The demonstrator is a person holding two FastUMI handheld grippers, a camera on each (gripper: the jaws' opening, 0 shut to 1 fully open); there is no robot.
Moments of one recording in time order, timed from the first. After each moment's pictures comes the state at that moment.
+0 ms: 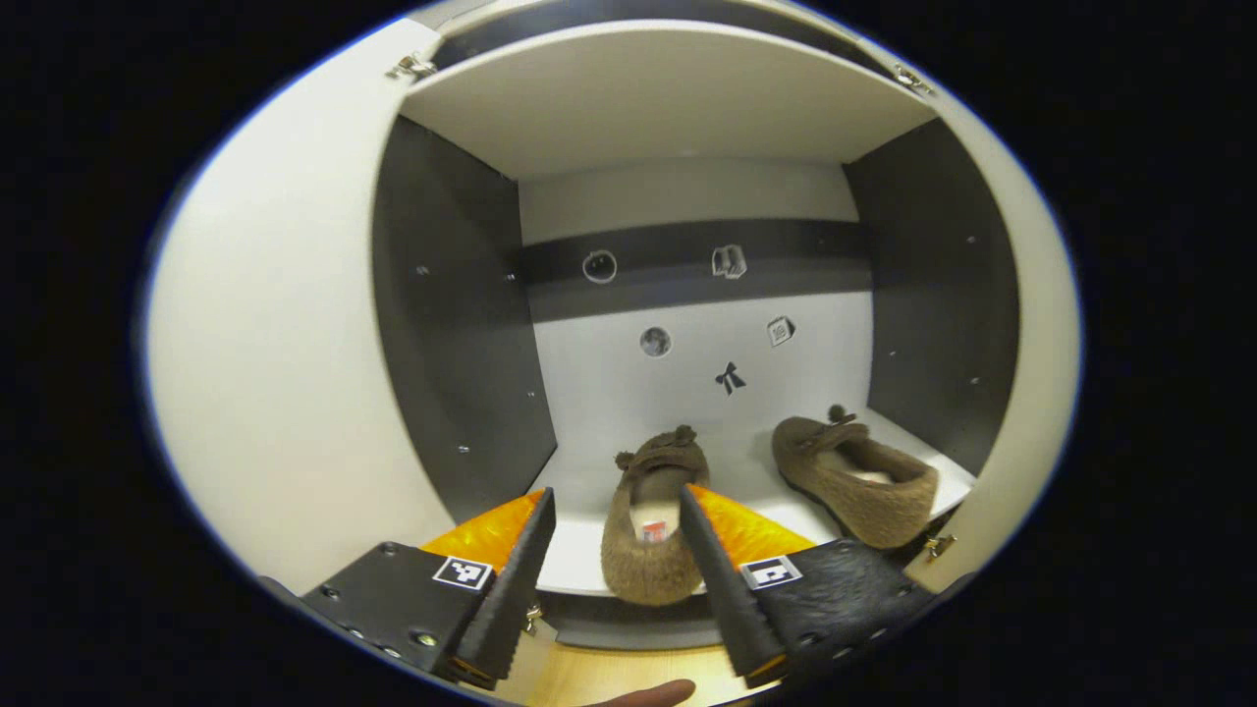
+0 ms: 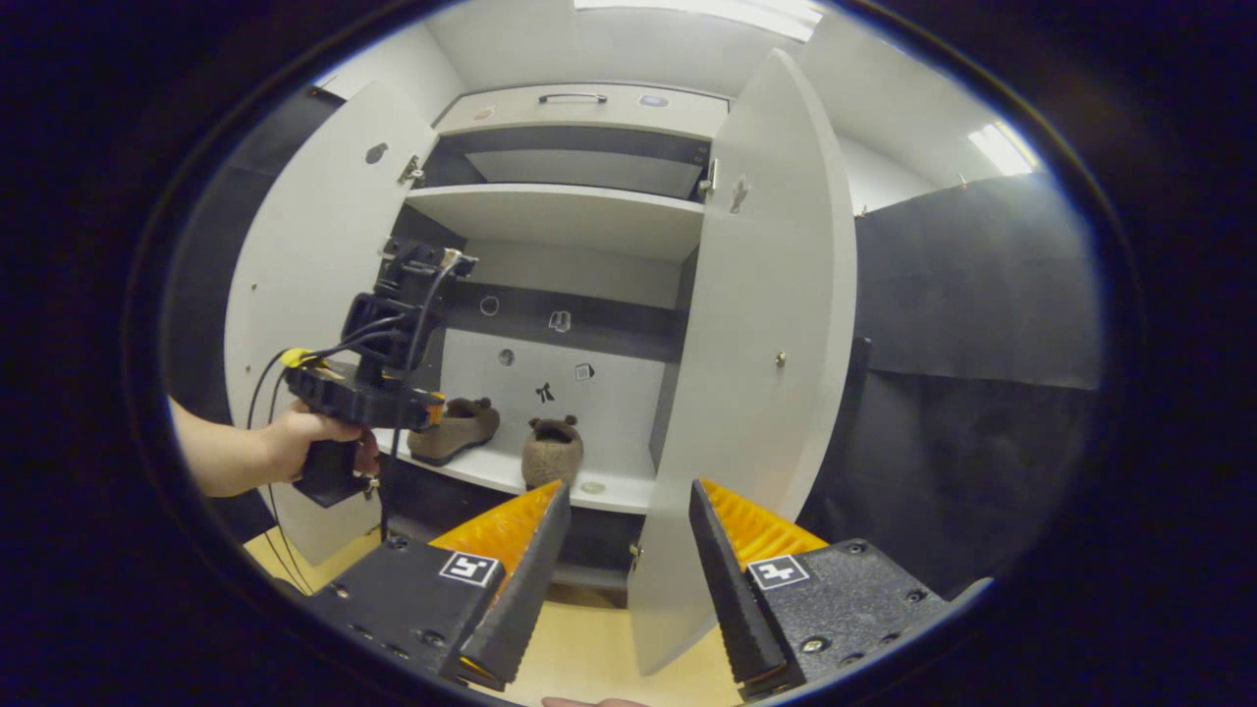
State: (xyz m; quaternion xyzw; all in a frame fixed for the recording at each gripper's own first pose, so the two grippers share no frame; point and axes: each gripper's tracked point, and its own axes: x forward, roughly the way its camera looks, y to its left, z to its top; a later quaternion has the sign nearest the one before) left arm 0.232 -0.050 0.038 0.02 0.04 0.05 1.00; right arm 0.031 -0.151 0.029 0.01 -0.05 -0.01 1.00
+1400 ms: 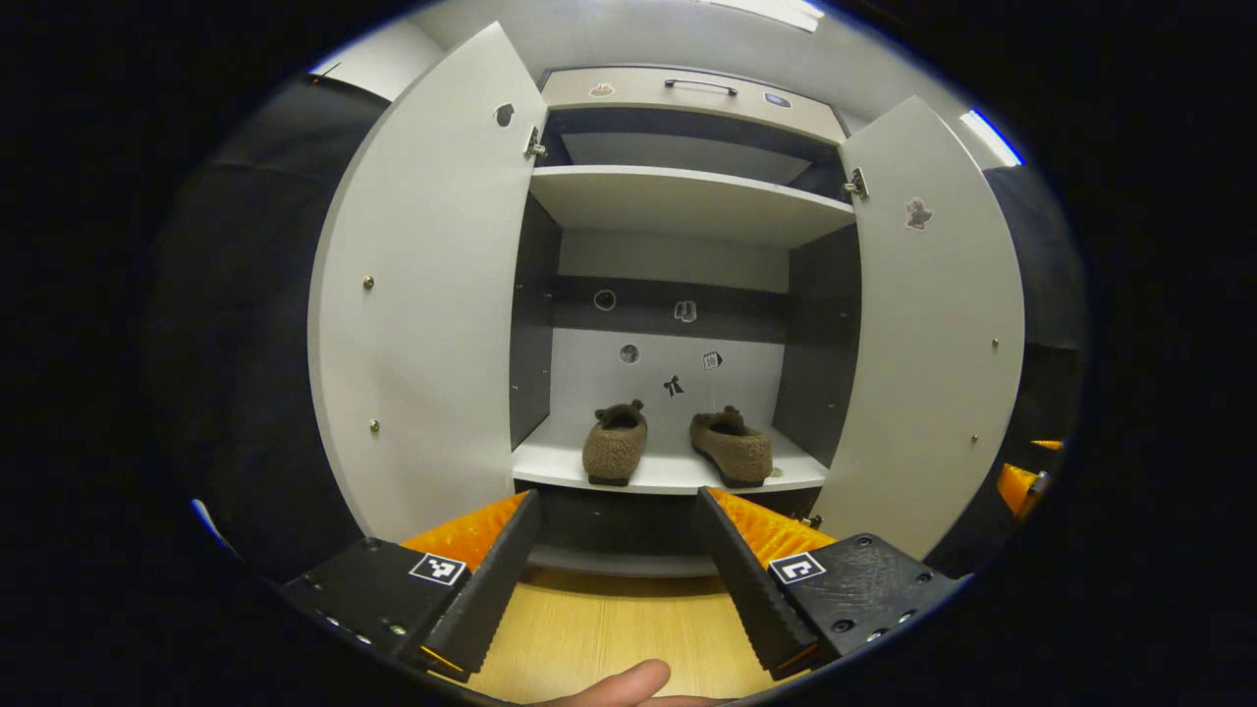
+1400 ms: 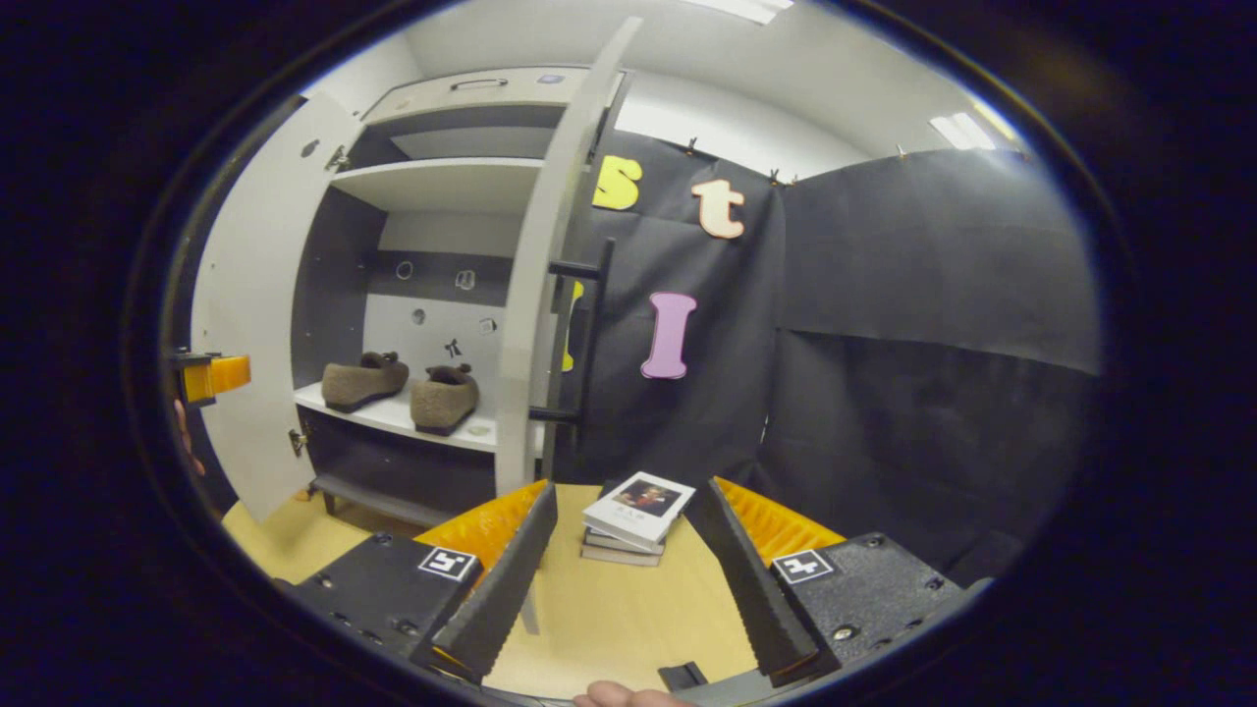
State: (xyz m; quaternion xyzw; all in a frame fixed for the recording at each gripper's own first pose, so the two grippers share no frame) left arm 0.053 -0.083 0.014 -0.06 0.06 0.02 1.00; right arm 0.010 -0.297 -0.029 0.01 0.00 -0.10 0.99
